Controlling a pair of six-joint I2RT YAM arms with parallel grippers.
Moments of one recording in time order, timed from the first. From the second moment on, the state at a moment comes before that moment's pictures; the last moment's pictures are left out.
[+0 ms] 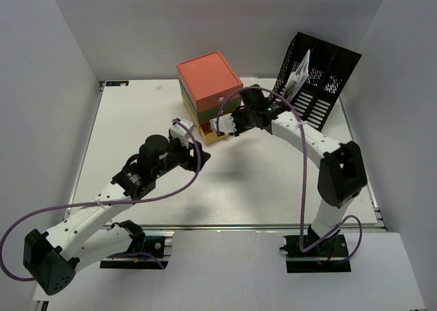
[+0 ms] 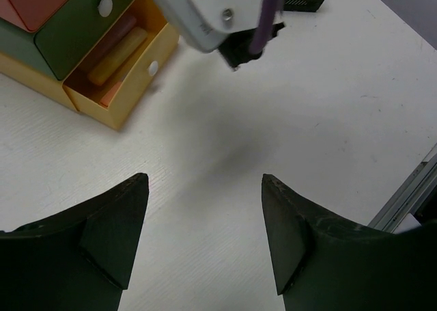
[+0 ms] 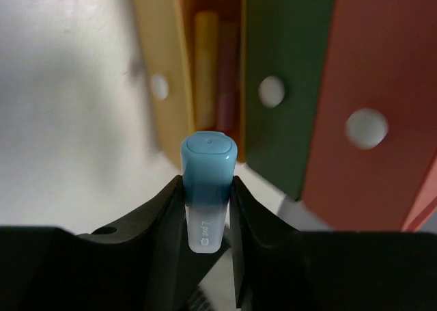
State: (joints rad) left arm -0.69 0.93 0.74 -0.11 0.07 -0.16; right arm 0.60 1.75 1.47 -0.58 -0.24 -1.42
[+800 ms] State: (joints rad) left arm -0.69 0.94 0.74 -0.11 0.07 -0.14; right arm 0.72 2.10 1.84 -0.55 -0.13 -1.36
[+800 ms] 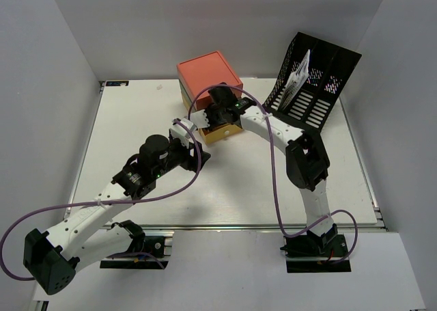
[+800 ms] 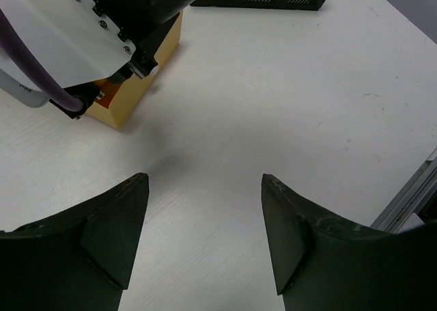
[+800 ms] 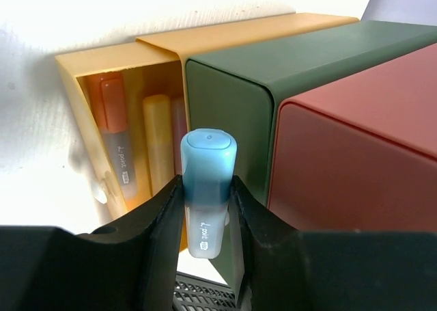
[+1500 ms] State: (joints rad) left arm -0.69 0.94 0.74 -0.11 0.07 -0.14; right arm 0.73 2.10 1.75 -0.48 -0.10 -1.29
